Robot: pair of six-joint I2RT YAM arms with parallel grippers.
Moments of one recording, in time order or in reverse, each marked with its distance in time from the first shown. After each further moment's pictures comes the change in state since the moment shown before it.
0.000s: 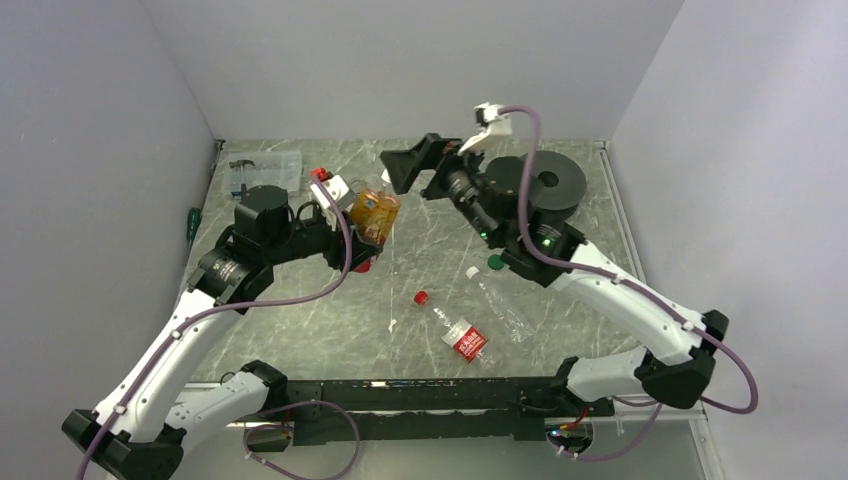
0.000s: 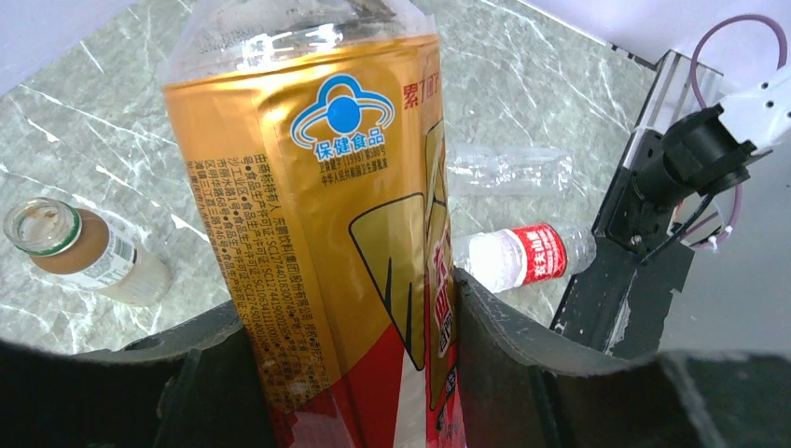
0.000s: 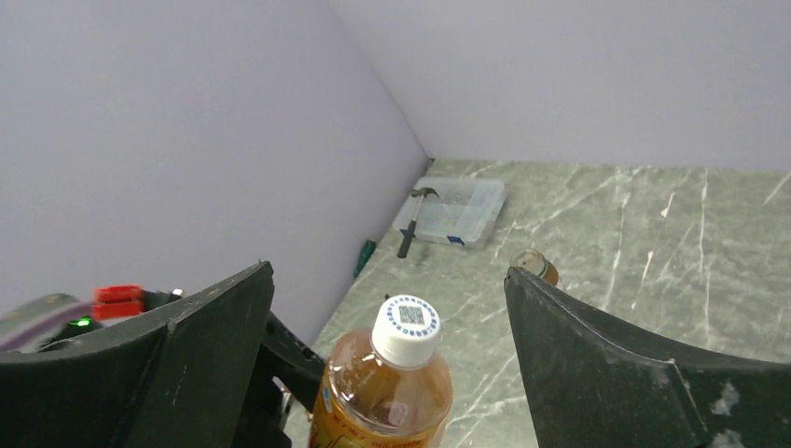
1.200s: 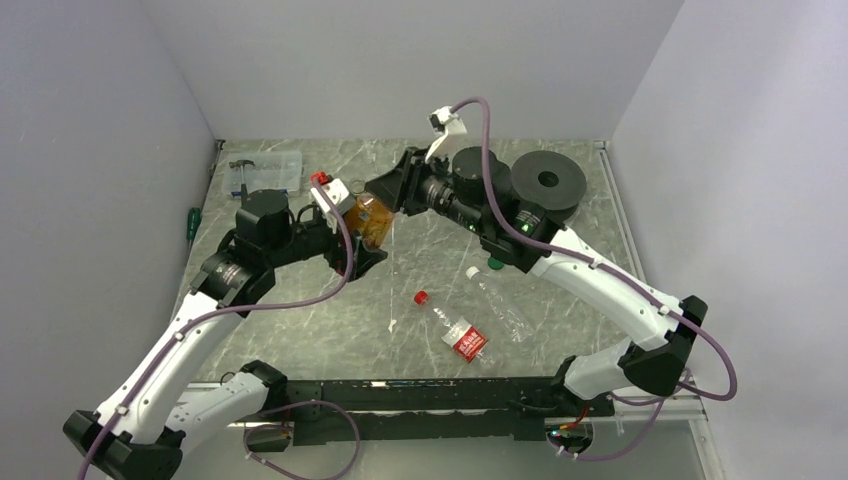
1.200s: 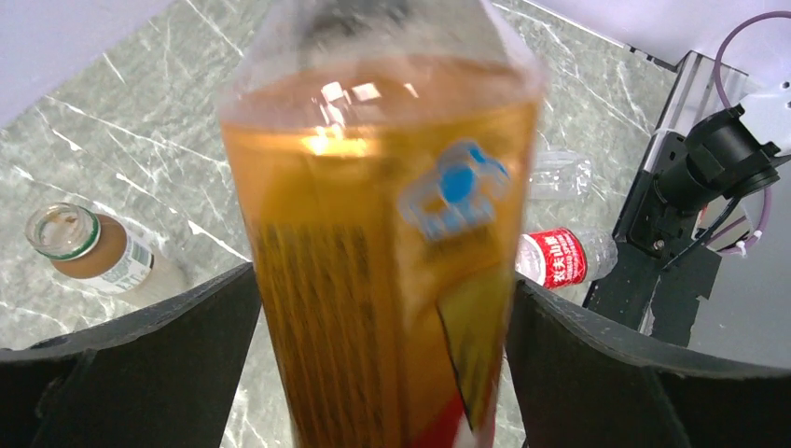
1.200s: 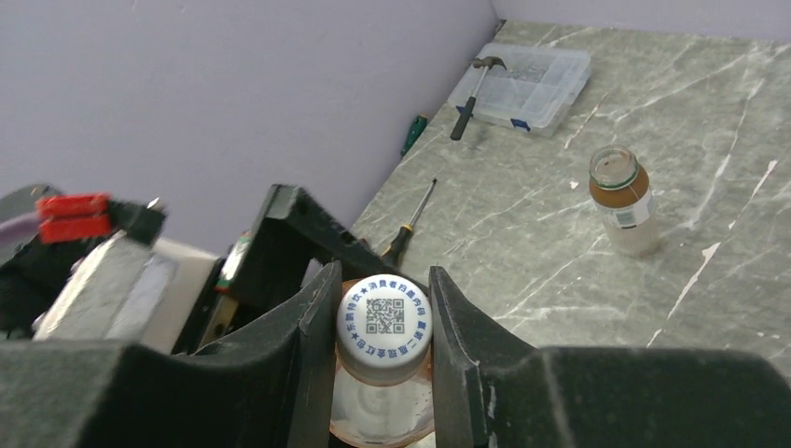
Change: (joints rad) left arm 0.001 -0.031 -0.058 0.055 -0.013 0.031; right arm -0.072 0.085 0.073 -0.168 -0.354 0.106
